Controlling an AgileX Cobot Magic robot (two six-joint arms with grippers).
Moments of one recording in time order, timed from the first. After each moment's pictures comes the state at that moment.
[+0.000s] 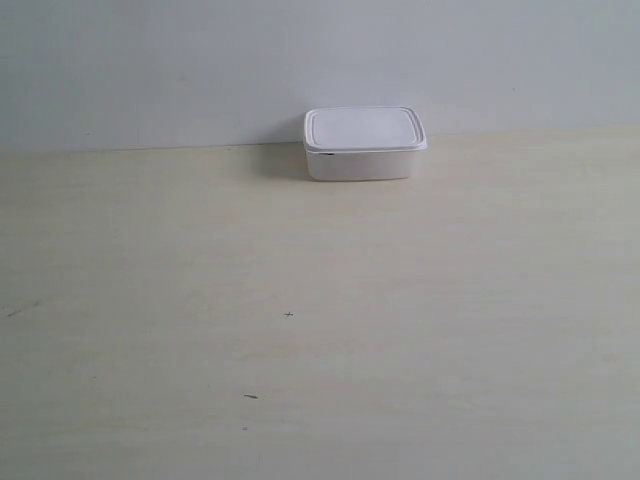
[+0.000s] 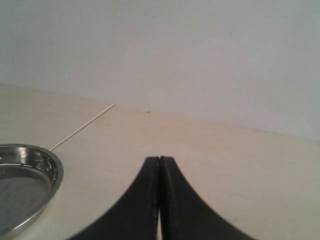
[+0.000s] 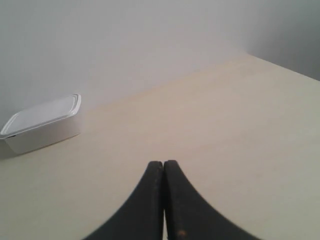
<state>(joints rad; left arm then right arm) 0.41 0.01 0.00 0.44 0.15 -0.48 -0.06 0.01 0.00 -0.32 0.28 0.55</state>
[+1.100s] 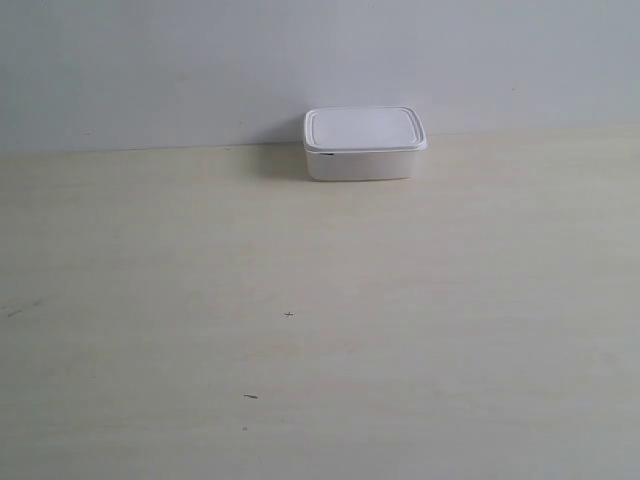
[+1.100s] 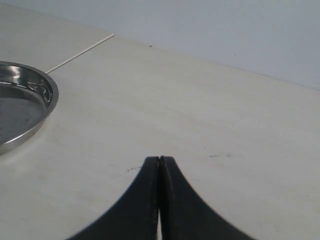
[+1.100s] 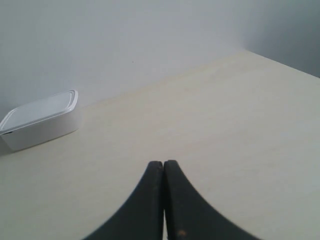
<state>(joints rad) 0.41 0.01 0.00 0.16 0.37 -0.30 -0.06 0.01 0.00 -0.32 0.29 0.55</state>
